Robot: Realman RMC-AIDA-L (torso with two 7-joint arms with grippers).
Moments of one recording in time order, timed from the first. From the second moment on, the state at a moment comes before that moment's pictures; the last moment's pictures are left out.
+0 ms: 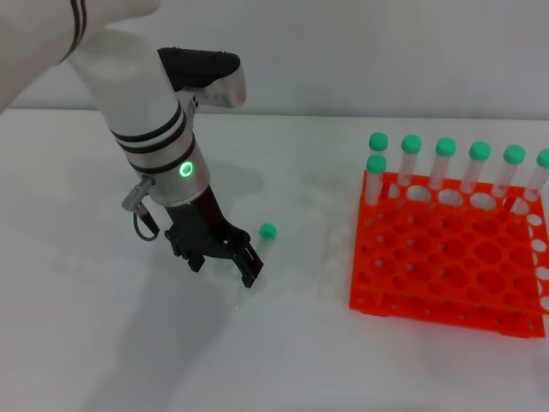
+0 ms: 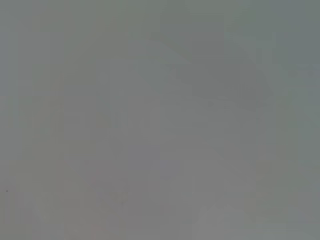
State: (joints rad) left arm -1.45 -2.07 2.85 -0.31 0.88 1.28 -2.68; right arm 0.33 2.02 -0.69 0.00 2.47 1.37 -2.79
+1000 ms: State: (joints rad) left arm -1.42 -2.08 2.85 -0.20 0.90 1.16 -2.69; right arm 0.34 2.02 -0.69 0.00 2.47 1.37 -2.79
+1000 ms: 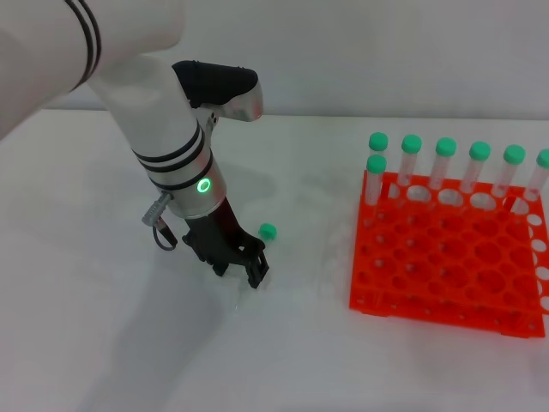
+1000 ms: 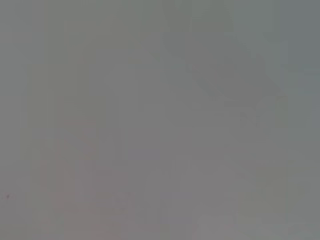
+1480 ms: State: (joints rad) left arm -1.42 -2.08 2.84 -0.17 0.93 1.14 -2.69; right arm 0.34 2.02 -0.69 0.00 2.48 1.37 -2.79
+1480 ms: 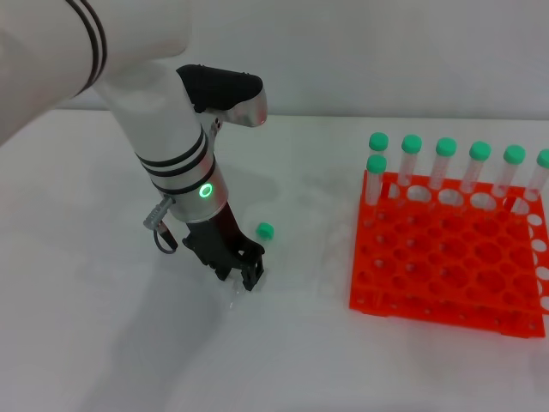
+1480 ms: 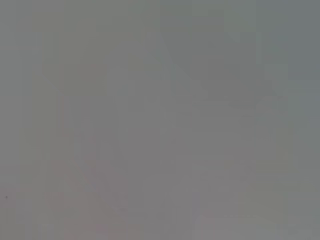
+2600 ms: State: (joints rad) left arm -1.39 -2.07 2.84 -0.17 0.83 1.06 -2.61; right arm 0.33 2.01 -0.68 -0.01 2.48 1.36 -2.79
